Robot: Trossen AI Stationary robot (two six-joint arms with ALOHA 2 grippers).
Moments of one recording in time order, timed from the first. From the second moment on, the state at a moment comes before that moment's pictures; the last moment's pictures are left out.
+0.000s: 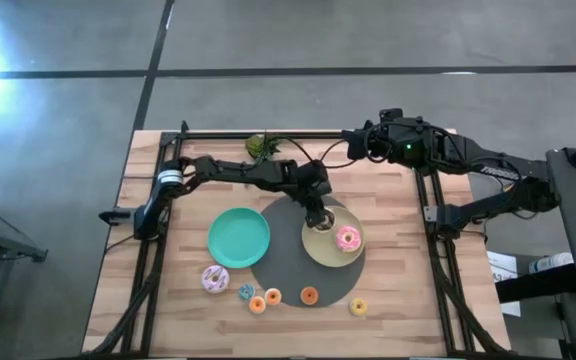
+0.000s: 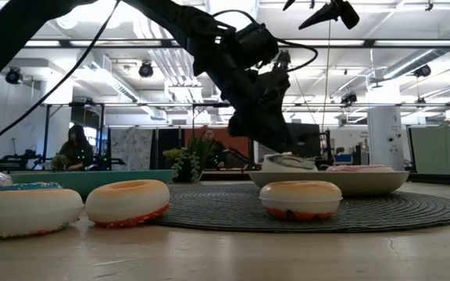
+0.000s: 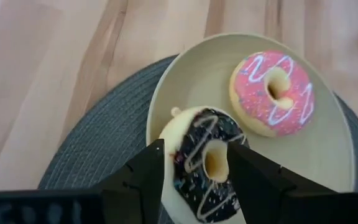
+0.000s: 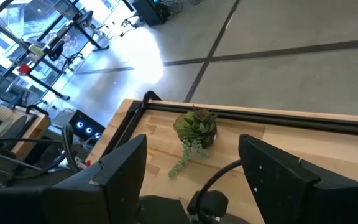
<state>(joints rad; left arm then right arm) 0.18 2.08 1.63 -0.41 0.21 -0.14 -0.18 1.16 1.31 -0.60 0.50 0.90</state>
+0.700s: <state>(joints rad) 0.14 1.24 0.94 -0.67 0.05 -0.23 -0.18 1.25 1.31 -0.64 0.43 0.73</state>
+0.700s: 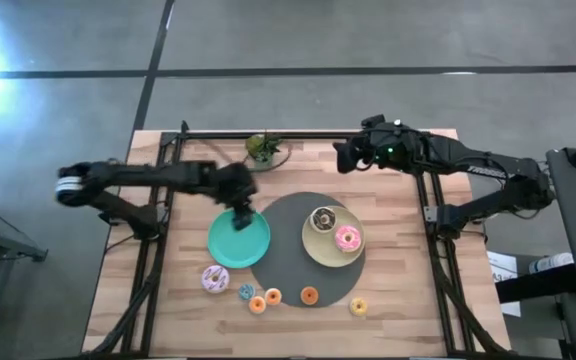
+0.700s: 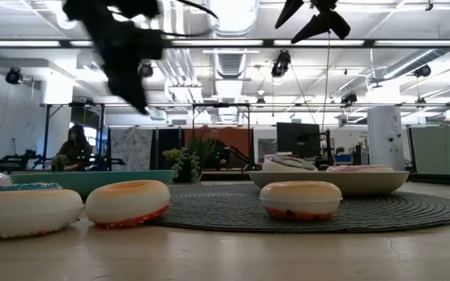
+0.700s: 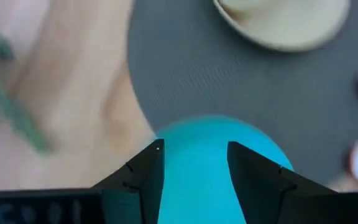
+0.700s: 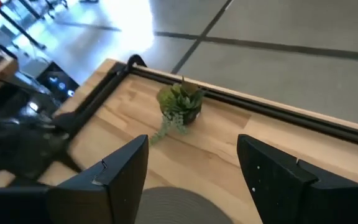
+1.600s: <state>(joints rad) -0.70 1.12 0.57 -0.65 -0.17 -1.17 -0.25 1.35 1.32 -0.54 0.37 0.58</state>
